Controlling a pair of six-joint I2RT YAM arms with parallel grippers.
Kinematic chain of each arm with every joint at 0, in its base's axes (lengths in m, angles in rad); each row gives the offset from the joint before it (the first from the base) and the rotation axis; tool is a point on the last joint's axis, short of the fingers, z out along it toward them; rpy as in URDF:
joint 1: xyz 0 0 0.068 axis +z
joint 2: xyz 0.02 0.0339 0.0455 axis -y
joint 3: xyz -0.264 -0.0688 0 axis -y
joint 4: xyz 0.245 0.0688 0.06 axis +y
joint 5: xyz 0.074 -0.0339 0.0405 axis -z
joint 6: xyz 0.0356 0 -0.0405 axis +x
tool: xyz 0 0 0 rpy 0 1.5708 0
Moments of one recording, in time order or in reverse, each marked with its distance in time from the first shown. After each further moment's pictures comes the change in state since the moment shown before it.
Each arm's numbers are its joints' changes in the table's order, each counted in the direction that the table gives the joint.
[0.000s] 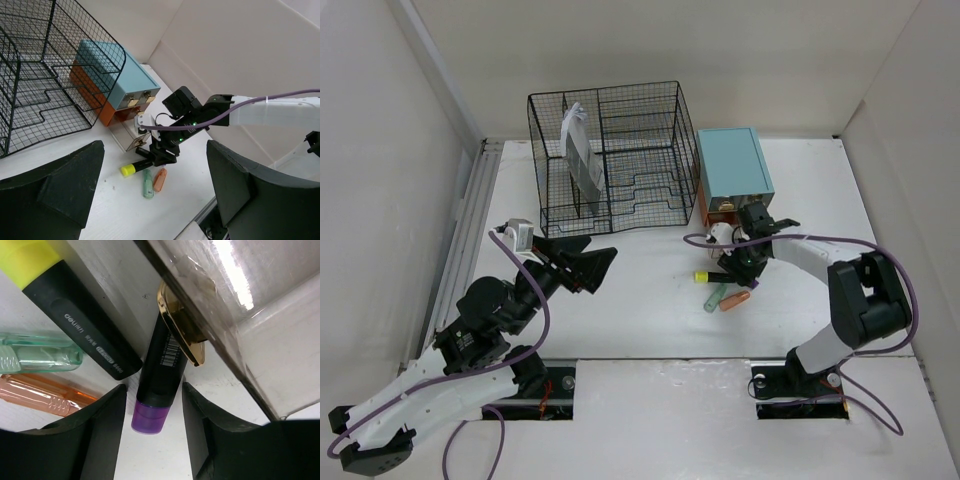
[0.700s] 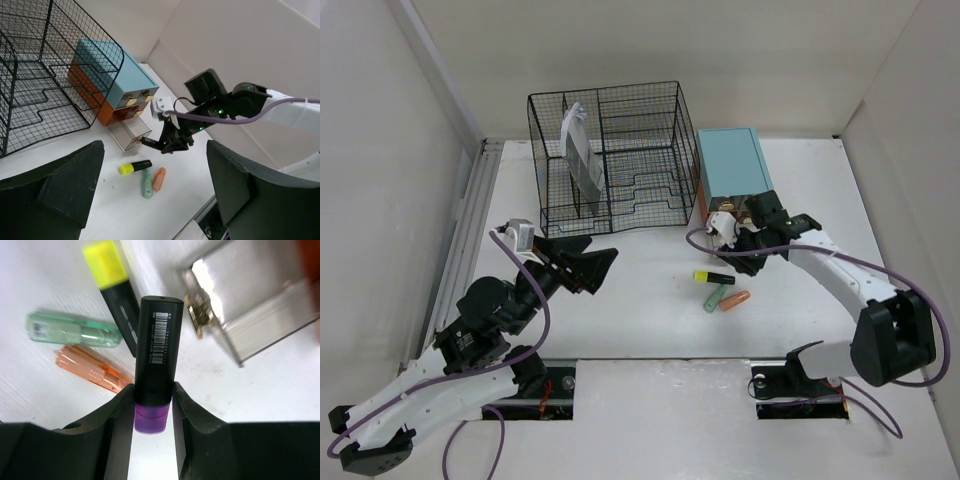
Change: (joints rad) left arm -0.002 0.000 0.000 0.000 0.006 0.000; right arm 0.027 0.196 0.058 0.136 -0.084 -0.071
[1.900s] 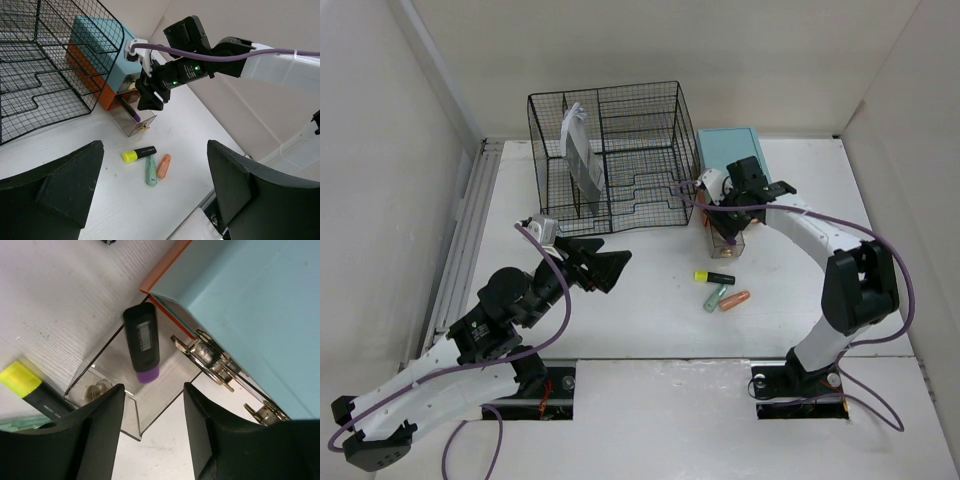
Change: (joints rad) left arm 0.000 -0.090 -0.006 -0.008 0.033 -0.003; right arm 0.008 -0.295 0.328 -0.140 0.170 0.188
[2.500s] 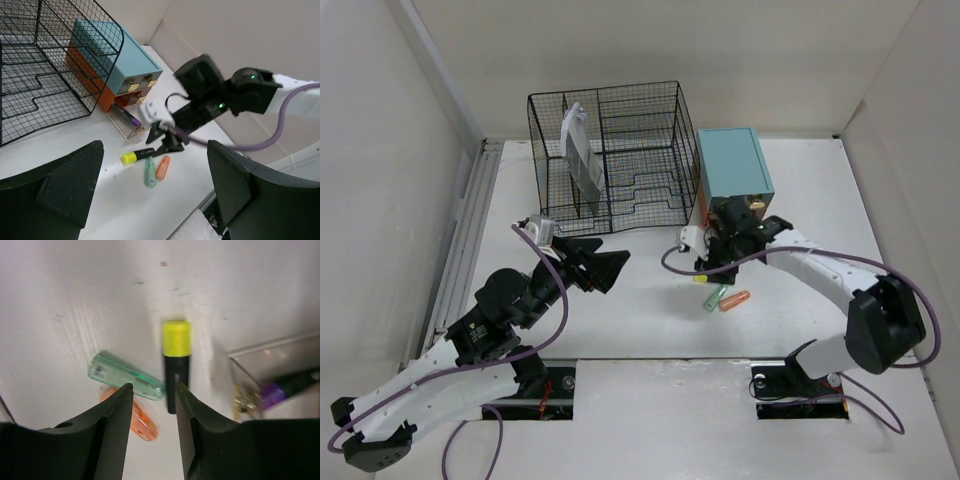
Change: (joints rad) left arm 0.000 0.012 0.000 0.001 -0.003 0.000; right arm 0.158 0.256 -0.240 0.114 -0.282 -0.261
